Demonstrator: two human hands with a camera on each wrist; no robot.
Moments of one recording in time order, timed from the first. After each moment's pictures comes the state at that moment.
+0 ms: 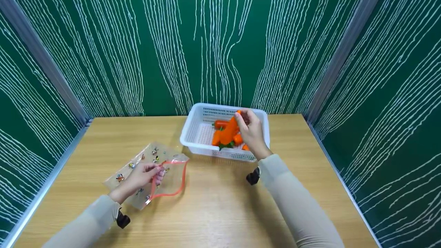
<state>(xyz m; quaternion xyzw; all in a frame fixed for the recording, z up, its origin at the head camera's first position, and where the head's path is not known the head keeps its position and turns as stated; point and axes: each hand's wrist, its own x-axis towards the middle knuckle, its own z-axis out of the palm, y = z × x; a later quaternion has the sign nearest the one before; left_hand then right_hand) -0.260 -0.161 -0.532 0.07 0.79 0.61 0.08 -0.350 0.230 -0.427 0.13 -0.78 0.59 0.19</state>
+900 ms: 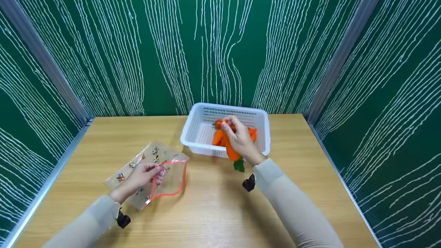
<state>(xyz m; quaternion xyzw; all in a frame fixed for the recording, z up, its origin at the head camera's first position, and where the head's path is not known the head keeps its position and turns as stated) -0.259 -0.161 -0.533 0.07 0.78 0.62 0.08 -0.339 0.207 -0.442 0.20 -0.79 0.56 0.10</state>
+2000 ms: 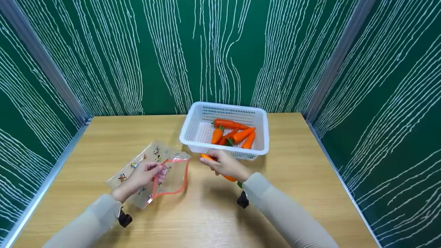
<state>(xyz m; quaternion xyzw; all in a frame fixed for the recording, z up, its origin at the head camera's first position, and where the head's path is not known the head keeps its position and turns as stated) -0.257 -0.151 -0.531 0.08 0.78 0.62 0.08 -0.308 0.186 -0.499 0.29 -0.83 0.46 -0.15</state>
